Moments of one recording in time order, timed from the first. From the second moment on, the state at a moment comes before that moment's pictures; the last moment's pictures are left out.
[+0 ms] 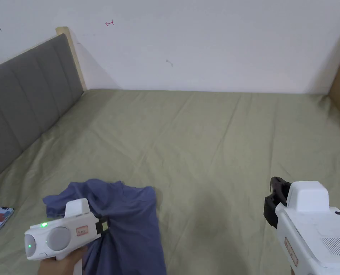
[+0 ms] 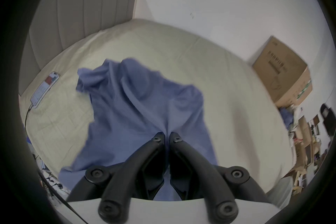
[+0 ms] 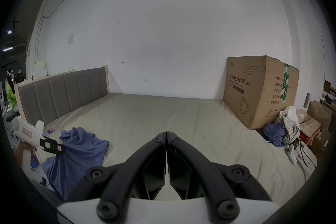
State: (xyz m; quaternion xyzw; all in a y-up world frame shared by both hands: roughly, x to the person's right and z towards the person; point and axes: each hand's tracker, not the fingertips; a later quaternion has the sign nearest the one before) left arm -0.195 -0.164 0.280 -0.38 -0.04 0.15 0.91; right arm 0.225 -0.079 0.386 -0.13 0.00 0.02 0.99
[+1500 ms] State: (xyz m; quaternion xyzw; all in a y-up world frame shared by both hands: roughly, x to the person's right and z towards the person) left arm 0.144 -0.185 0.276 -0.44 -0.36 -0.07 0.82; right arm 0.357 -0.059 0.462 -0.10 -0.14 0.01 0.98
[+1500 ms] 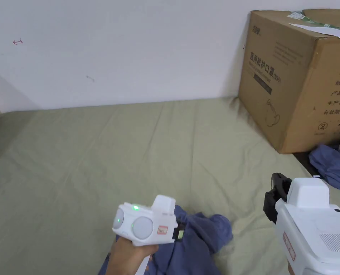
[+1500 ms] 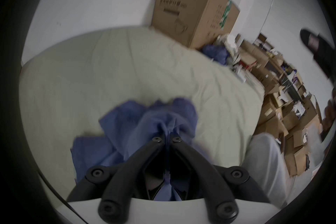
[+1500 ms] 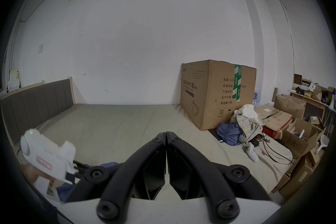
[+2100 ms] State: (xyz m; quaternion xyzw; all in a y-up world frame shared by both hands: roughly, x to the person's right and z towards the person) left arm 0.109 -0.119 0.310 -0.29 -0.28 -0.02 0.92; right arm 0.345 -0.050 0.471 -0.10 -0.14 0.02 0.99
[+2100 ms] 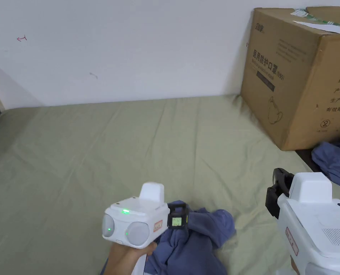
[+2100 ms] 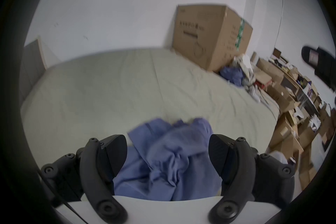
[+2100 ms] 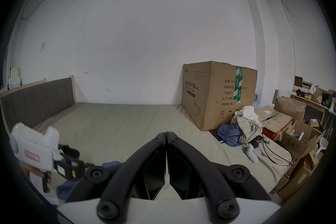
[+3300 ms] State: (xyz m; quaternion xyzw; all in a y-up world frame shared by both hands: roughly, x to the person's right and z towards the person) left arm -0.034 -0.113 0.317 -0.29 -0.12 0.03 0.95; right arm 0.321 -0.043 0.465 -0.08 -0.11 0.02 0.99
